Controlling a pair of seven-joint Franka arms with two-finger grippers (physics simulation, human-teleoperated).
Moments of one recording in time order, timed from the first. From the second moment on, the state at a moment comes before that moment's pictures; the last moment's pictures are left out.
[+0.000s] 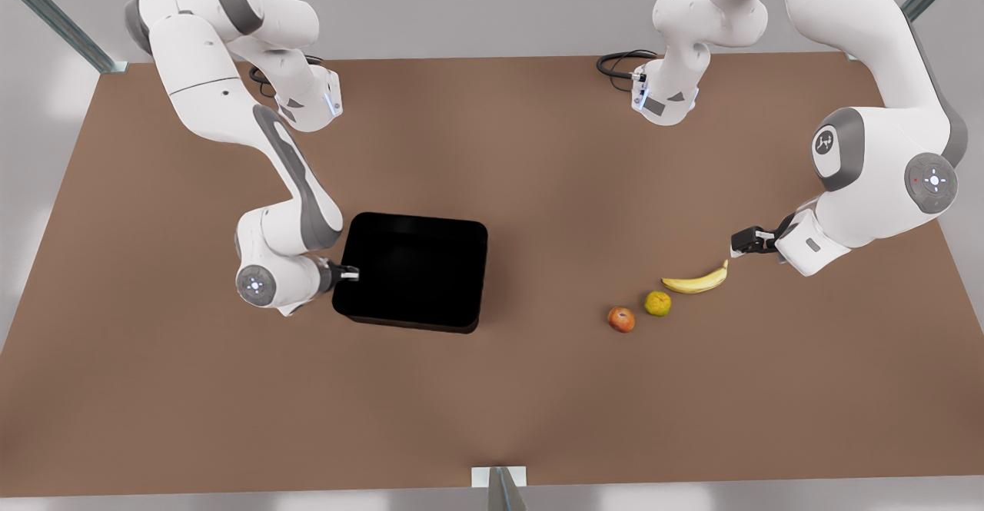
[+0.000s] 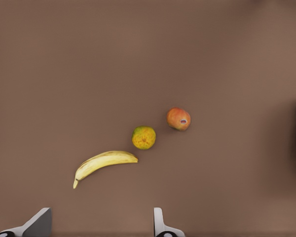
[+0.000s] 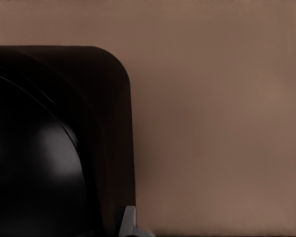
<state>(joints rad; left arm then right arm) -0.26 0.24 0.25 -1.51 -0.16 1.65 0.12 0.02 0.49 0.24 -1.75 0.15 1.89 0.31</state>
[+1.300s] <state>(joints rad) -0.29 0.28 0.25 -1.44 -0.12 1.66 0.11 0.02 0.53 -0.12 -1.21 0.07 1.53 -0.33</state>
